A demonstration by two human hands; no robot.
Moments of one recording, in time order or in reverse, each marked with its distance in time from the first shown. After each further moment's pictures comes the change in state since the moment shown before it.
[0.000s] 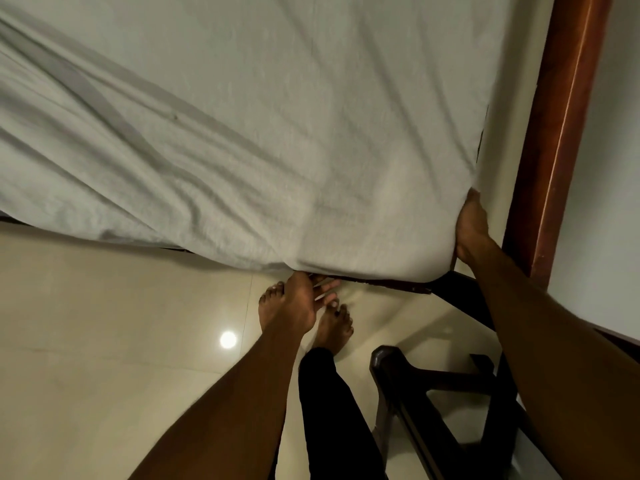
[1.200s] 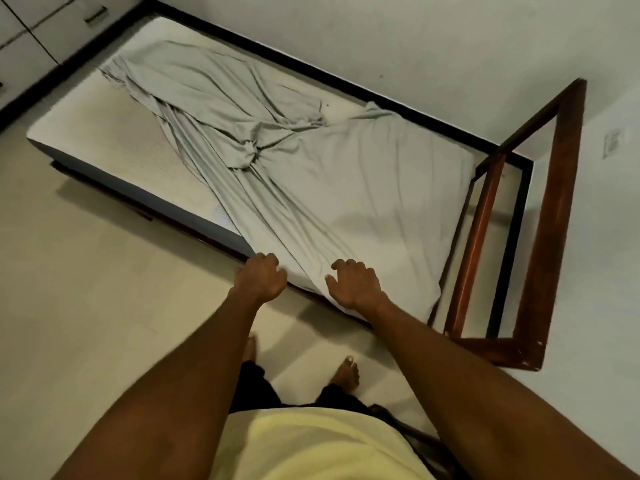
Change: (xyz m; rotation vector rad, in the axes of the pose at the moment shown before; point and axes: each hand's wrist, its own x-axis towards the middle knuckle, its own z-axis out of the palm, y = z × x) left_hand -0.500 0.135 -0.253 1.327 0.505 0.818; right_hand -0.607 -0.088 0.070 -1.530 -0.356 -1.102
